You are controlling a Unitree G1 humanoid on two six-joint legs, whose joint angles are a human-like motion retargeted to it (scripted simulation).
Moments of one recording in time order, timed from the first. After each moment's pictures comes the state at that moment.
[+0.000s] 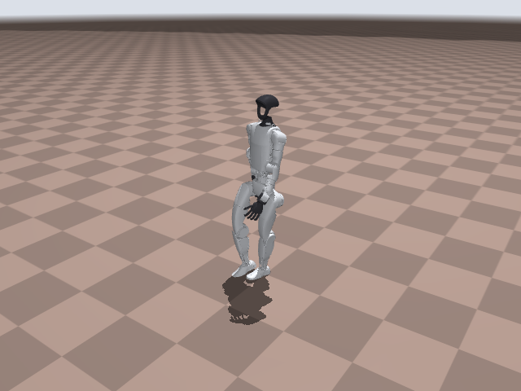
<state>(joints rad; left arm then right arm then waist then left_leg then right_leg) -0.19 0.15 0.25 1.30 0.54 -0.18 -0.29 0.18 -0.14 -0.53 1.70 -0.83 -0.08 0.18 -0.15 0.05 -0.16 -0.07 -0.22 -0.06 0.07 -0.17 0.26 -0.31 -0.10 -0.22 0.42 0.09 0.12</state>
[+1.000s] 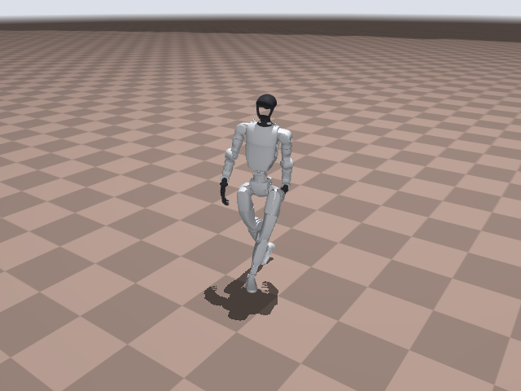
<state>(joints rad) 0.24 0.07 0.67 1.70 0.51 -0.09 -0.29 -0.10 -0.22 -0.50 1.64 -0.79 -0.13 0.17 0.04 -0.14 -0.17 -0.36 -0.13 0.55 0.06 -0.06 0.26 0.18 -0.03 -0.29 0.18 0.22 0.15</state>
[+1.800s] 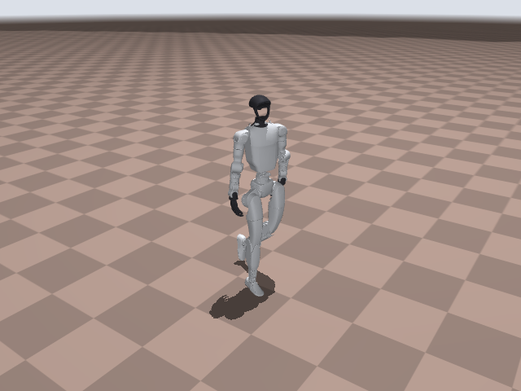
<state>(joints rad) 0.13 0.13 0.36 1.70 0.75 0.03 -0.24 0.03 -0.21 -0.58 1.69 -0.59 -0.03 0.22 -0.25 0.00 -0.23 -0.08 -0.15 0.04 0.75 0.52 -0.02 -0.24 -0.14 -0.22 0.14 0.02 0.00</state>
